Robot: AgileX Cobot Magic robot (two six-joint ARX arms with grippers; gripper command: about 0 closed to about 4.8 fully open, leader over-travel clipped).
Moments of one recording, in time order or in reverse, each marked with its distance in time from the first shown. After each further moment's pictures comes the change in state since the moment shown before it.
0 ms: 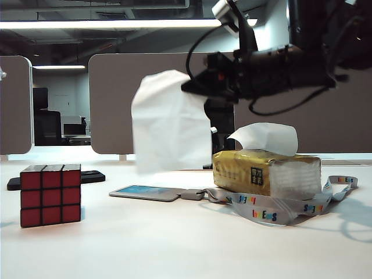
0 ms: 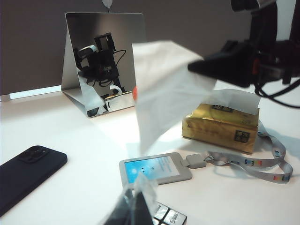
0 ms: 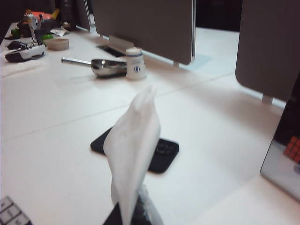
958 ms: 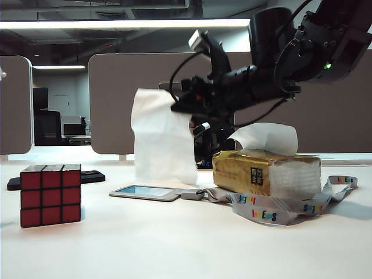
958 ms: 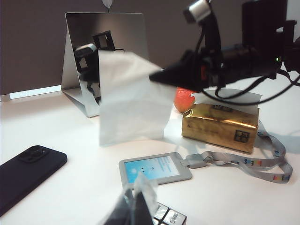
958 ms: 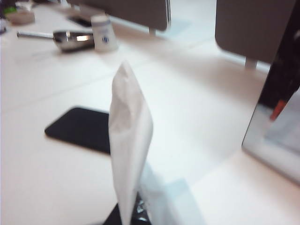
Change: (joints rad) left arm 0.000 0.000 0.000 0.000 0.000 0.000; right arm 0.000 0.198 0.268 -0.226 0.070 -0.029
